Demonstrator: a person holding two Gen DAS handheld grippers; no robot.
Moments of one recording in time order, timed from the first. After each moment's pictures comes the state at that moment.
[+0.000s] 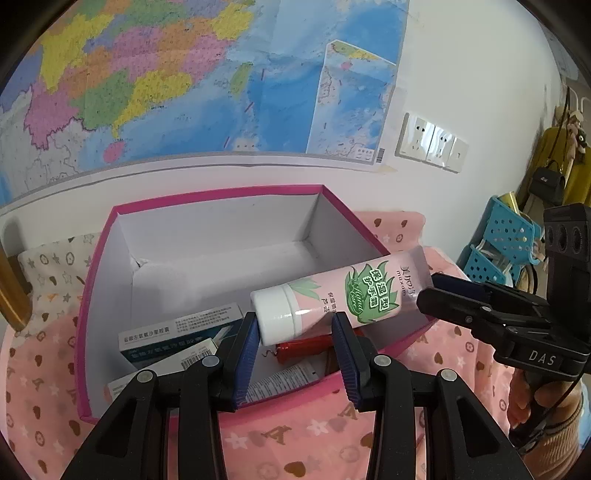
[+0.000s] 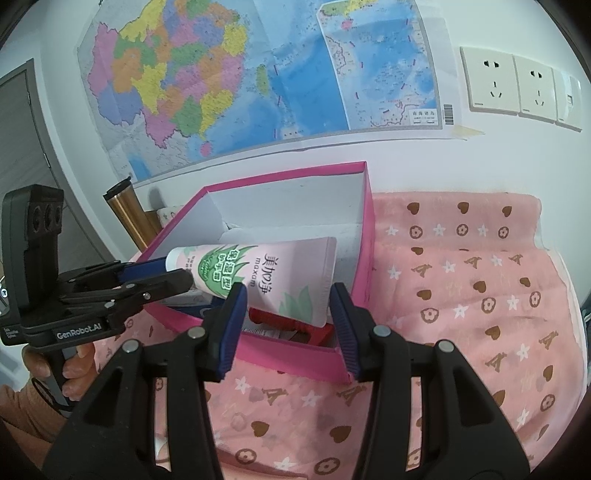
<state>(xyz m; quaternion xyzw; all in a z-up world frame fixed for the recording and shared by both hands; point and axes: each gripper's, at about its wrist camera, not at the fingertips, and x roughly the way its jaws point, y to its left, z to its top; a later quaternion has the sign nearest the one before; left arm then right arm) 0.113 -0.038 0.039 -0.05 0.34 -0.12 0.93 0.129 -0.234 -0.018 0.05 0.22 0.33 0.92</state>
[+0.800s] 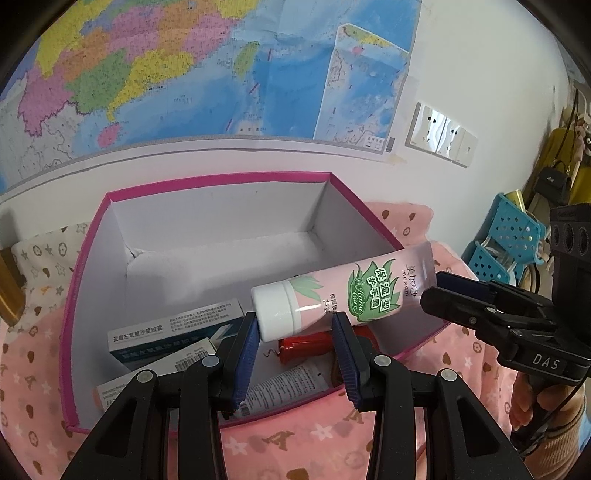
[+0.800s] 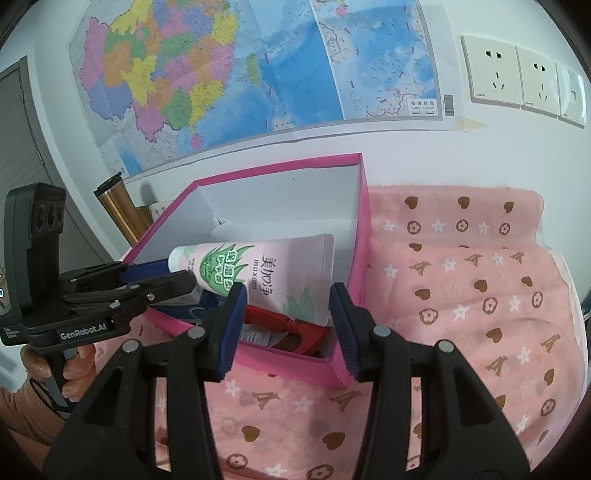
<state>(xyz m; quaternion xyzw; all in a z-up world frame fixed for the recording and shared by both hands) 0.129 -0.038 0.028 -0.05 0.36 -0.11 0.92 0.142 -0.231 -0.021 0.05 0.24 0.32 0.91</state>
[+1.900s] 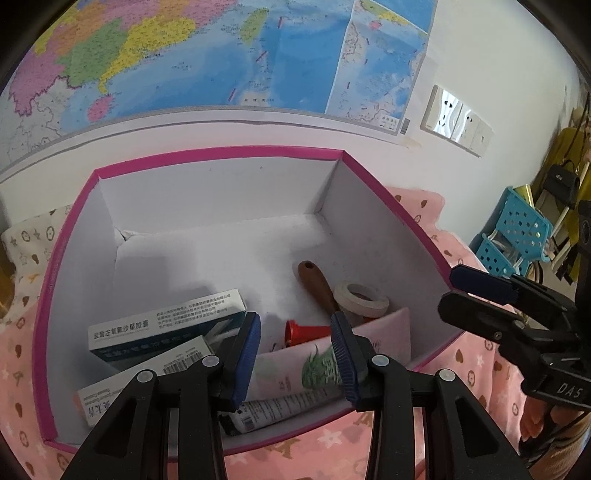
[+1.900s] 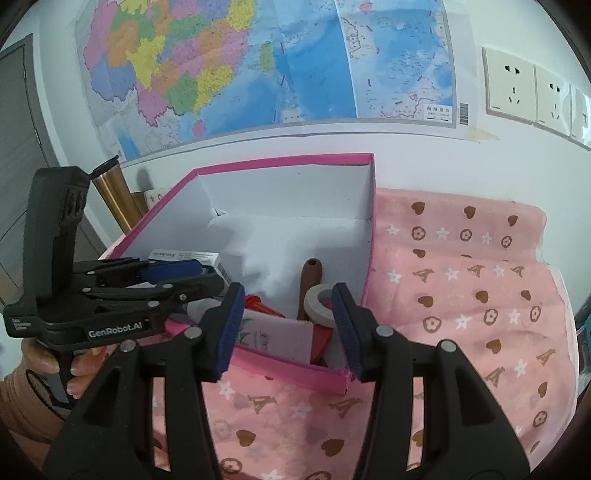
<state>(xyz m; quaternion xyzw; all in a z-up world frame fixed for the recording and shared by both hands) 0.145 -0.038 0.011 -0.06 0.39 -0.11 0.91 0.139 -0.213 -0.022 0.01 0.24 0.31 0.92</state>
